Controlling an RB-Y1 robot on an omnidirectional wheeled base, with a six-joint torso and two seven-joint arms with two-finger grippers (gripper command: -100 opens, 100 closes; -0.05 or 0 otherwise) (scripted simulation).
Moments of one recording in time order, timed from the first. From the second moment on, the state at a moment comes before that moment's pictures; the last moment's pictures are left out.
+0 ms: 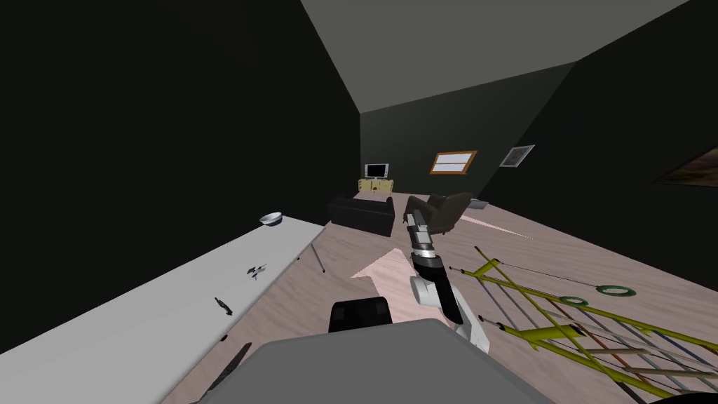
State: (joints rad) left arm 1.06 0.60 -0.07 -1.63 0.23 -0.35 0.21; right arm 0.46 0.00 -0.02 -2.20 0.10 -0.53 0.14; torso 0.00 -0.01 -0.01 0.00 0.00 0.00
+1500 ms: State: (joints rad) left arm 1.38 0.62 -0.05 -1.44 0.18 -0.26 0.09; right arm 0.46 0.00 -0.02 -2.20 0.10 -0.53 0.14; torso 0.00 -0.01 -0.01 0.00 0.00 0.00
